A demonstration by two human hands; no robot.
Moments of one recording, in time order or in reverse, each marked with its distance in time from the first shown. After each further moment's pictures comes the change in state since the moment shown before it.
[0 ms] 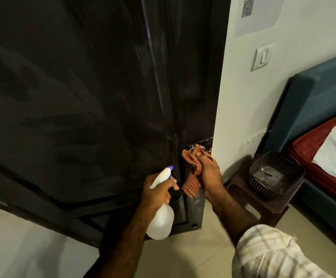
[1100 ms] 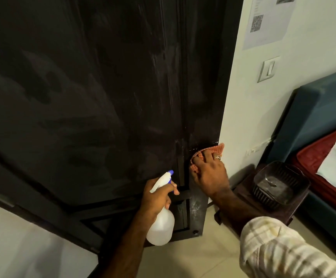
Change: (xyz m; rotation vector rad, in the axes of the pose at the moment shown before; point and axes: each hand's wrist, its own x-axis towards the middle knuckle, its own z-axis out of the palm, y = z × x) left_hand 0.009 -0.003 -0.021 -0.033 -0.006 0.002; right_hand 0.030 0.000 -0.009 -1.567 -0.014 -0.899
